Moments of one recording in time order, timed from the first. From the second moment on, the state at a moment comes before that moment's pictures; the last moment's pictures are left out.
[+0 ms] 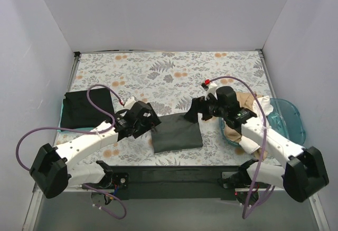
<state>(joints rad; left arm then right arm) -0.76 1.19 0.75 -0.50 -0.23 -1.18 0.54 1.19 0.73 -0.15 -0.40 0.31</state>
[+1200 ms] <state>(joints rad) -0.78 1.51 0.71 -0.14 -0.11 -1.02 0.54 0.60 0.48 -0.27 -0.09 0.41</state>
